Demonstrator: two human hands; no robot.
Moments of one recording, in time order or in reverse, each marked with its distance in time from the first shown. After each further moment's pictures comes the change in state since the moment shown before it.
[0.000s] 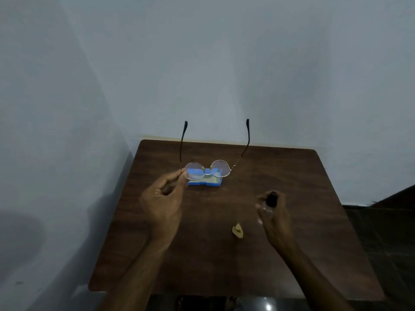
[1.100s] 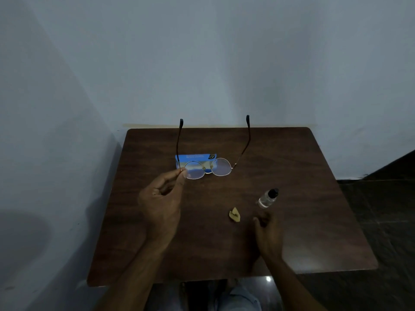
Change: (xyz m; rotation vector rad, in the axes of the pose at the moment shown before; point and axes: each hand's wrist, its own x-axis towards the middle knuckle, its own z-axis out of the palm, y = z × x) left_hand -0.018 -0.024 0.006 -0.018 -0.086 -0.052; right_hand -0.059 0.110 0.048 -0.160 0.138 0.484
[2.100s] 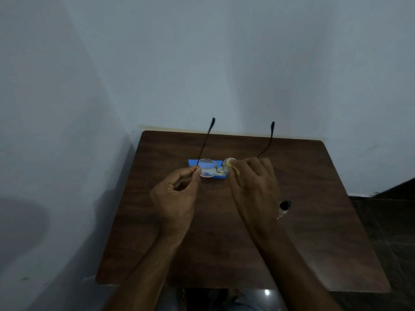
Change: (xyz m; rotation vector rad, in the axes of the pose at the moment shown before) left_hand 0.016 0.014 -0.005 0.088 0.045 0.097; right_hand -0.055 -0.246 -0.033 -0.256 0.294 -0.992
